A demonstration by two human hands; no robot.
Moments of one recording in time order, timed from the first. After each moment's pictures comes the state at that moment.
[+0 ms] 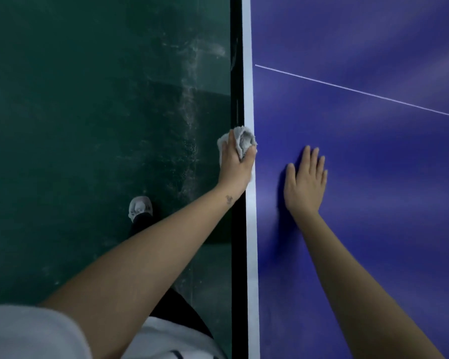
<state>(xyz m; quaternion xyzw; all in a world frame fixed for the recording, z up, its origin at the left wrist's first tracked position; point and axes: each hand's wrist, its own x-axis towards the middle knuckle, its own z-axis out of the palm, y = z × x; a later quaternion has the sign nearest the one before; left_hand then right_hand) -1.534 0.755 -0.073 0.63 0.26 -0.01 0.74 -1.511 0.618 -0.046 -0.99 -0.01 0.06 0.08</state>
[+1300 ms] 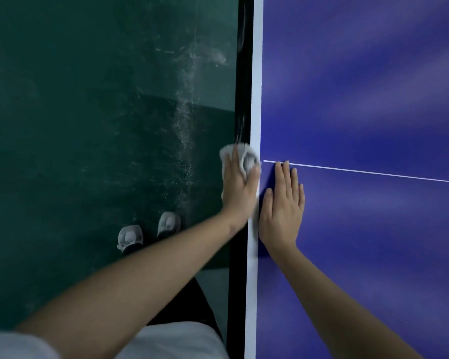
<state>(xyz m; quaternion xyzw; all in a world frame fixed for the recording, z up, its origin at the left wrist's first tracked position) -1.378 0.823 -0.073 0.60 0.26 0.03 0.75 -1.387 0.737 -0.044 -0.99 -0.09 0.03 0.12</state>
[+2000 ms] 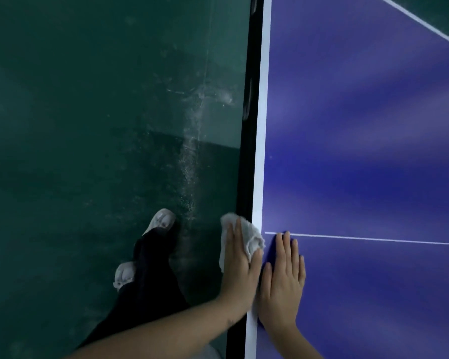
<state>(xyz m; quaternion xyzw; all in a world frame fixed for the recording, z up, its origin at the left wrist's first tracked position) -1.398 0.813 -0.070 0.68 0.25 -0.04 0.69 -1.385 0.743 -0.037 -0.99 -0.10 0.02 0.10</state>
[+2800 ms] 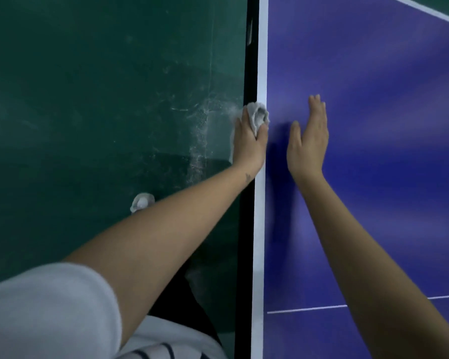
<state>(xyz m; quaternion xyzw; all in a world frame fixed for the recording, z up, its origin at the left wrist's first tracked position) -1.076 0.961 -0.067 0.65 0.29 0.02 0.70 -1.046 0.870 -0.024 -0.95 -0.12 -0.03 0.28</state>
